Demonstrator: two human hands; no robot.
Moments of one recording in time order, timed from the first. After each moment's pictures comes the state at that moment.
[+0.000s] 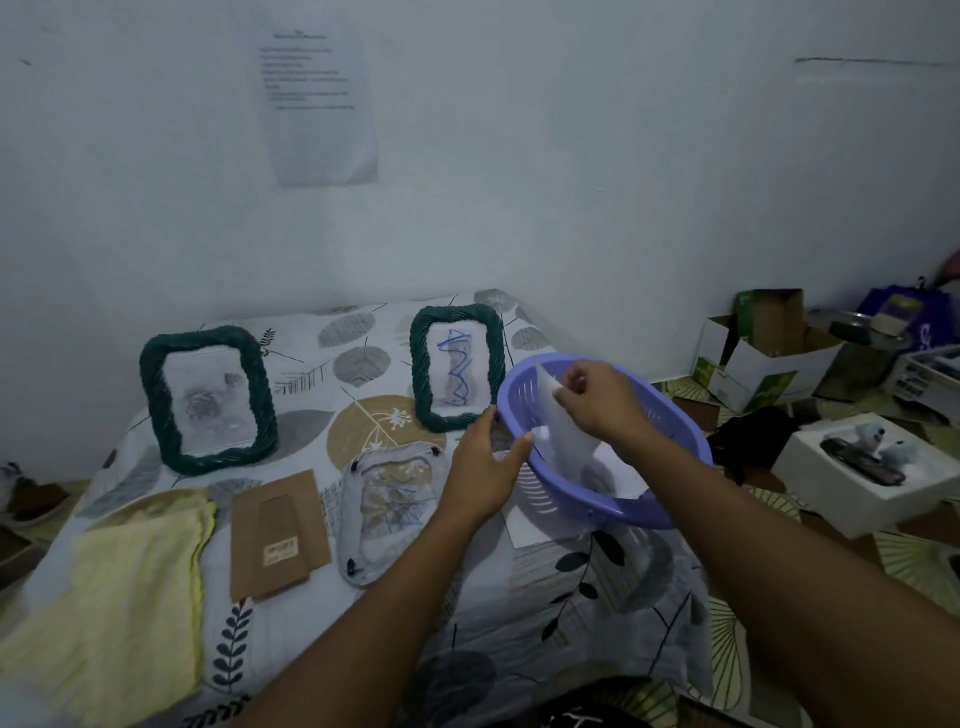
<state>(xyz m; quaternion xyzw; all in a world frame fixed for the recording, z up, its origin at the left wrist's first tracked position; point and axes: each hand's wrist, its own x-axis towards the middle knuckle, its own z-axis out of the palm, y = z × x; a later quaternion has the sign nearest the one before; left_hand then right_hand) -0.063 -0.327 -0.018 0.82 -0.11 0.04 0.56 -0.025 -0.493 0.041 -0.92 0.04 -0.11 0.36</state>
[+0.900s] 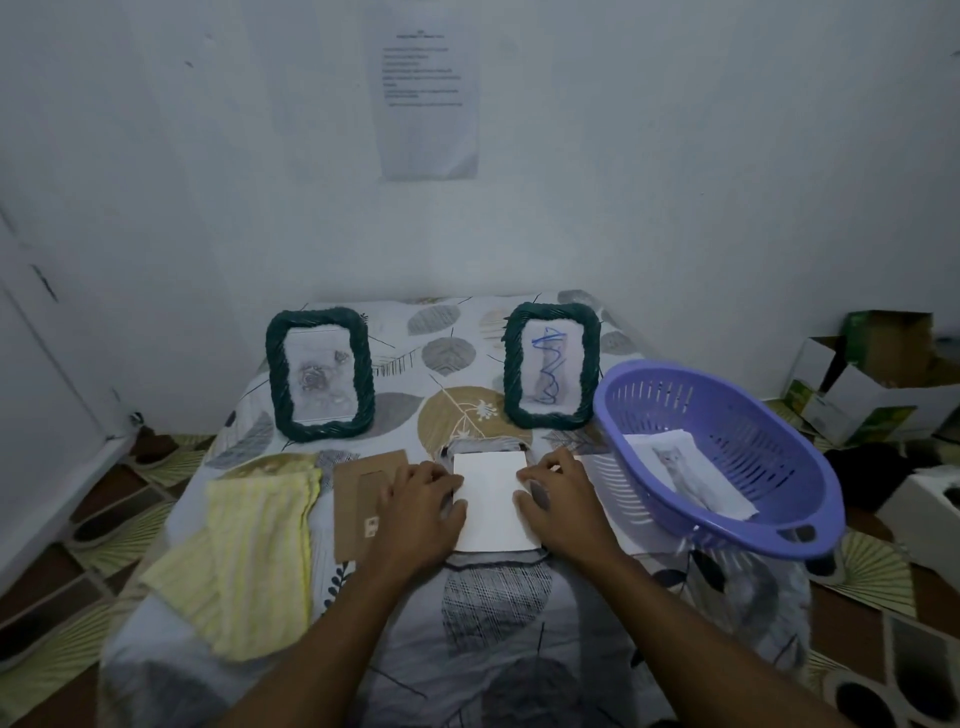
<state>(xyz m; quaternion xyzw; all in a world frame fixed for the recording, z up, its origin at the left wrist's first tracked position) -0.094 -0.163 -0.078 0.96 -0.05 0.15 0.23 -0.063 -0.372 -0.077 -0.94 -0.15 -0.09 0.30</state>
